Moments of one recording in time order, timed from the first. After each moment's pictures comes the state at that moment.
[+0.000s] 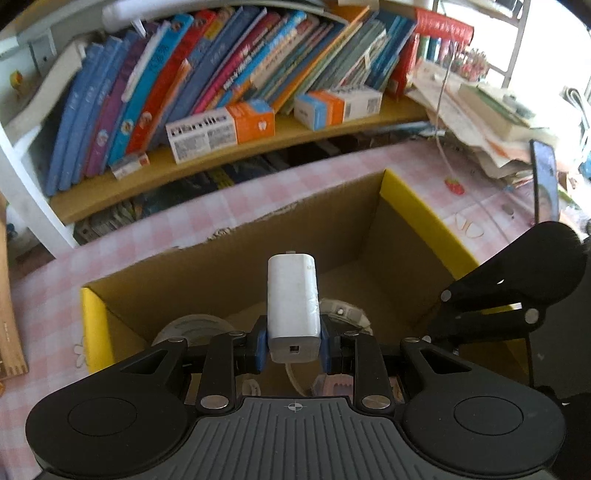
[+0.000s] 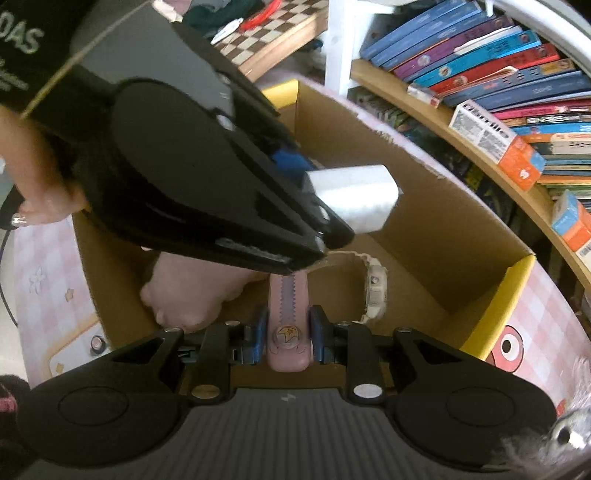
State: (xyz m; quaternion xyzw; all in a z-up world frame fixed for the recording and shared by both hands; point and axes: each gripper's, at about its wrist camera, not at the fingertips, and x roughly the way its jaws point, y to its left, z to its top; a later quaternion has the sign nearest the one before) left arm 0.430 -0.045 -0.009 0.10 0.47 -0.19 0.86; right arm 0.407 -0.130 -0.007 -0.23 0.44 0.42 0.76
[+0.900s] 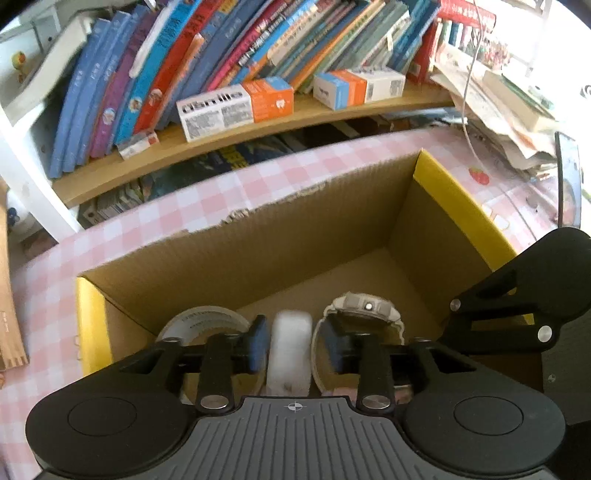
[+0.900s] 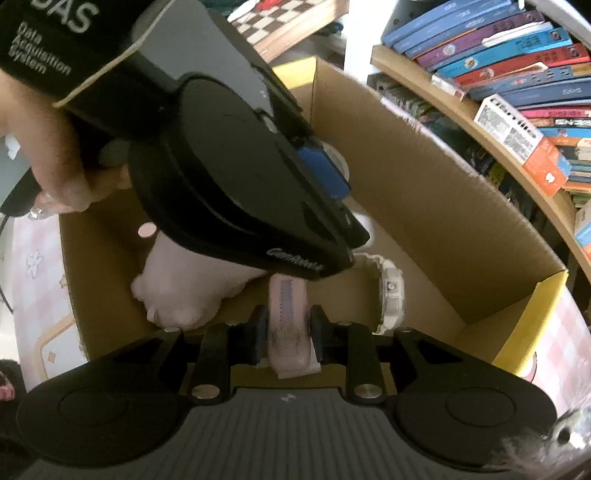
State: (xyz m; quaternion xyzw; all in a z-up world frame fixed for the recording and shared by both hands) left arm 0.440 -0.038 -0.018 0.10 0.48 -0.16 0.86; right arm 0.415 -0.119 -0.021 -0.25 0.45 0.44 0.74
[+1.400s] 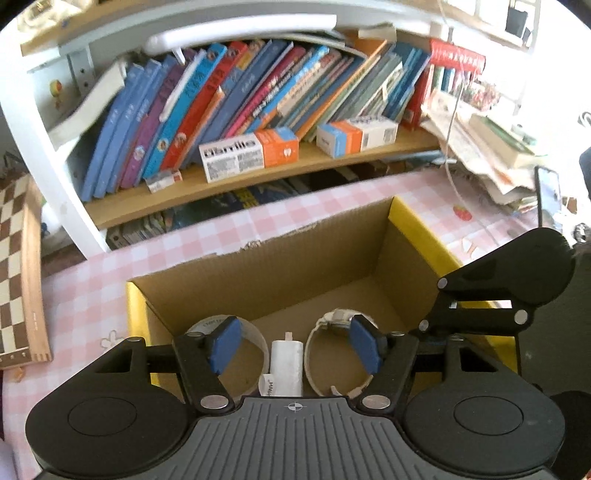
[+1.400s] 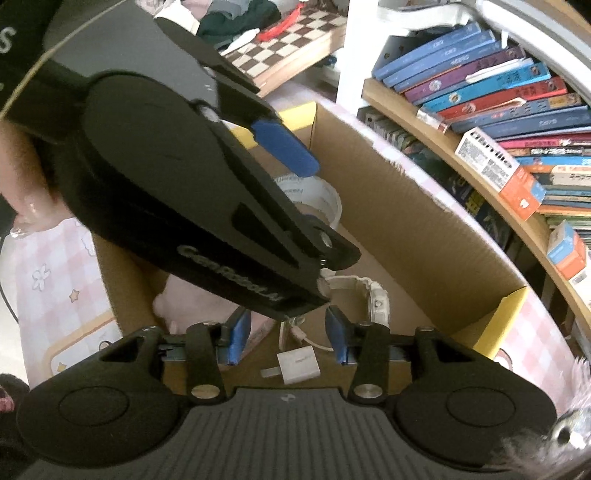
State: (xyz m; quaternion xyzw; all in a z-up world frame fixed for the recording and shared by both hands) left arm 0.399 -0.029 0.023 0.08 0.42 -0.16 0.89; right arm 0.395 -0.125 0.008 -0.25 0.41 0.43 0.77
